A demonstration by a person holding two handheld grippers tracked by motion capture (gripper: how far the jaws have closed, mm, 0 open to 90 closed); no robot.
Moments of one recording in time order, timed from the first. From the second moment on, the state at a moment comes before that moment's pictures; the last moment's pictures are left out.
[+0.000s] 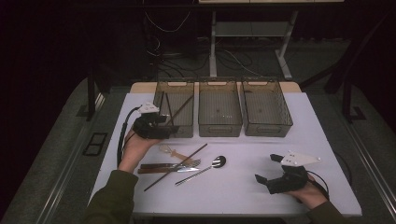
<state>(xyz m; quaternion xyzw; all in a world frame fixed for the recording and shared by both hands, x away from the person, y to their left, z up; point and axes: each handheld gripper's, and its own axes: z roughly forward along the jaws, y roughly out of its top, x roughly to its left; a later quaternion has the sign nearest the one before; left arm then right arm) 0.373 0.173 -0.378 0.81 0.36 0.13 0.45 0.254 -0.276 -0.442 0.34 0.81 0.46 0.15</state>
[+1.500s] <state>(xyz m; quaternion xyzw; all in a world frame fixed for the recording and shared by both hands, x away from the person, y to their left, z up) 0.284 0.158 -0.437 0.86 0.31 0.09 0.40 0.253 -0.276 -0.441 0.34 0.81 0.46 0.15</state>
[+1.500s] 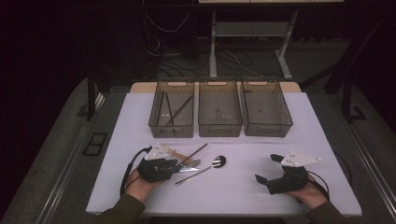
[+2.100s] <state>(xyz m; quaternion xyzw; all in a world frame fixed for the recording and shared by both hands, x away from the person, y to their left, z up) 0.287 0.153 -0.444 0.87 0.31 0.11 0.37 0.253 -0.276 -0.441 0.34 0.81 0.46 0.15</state>
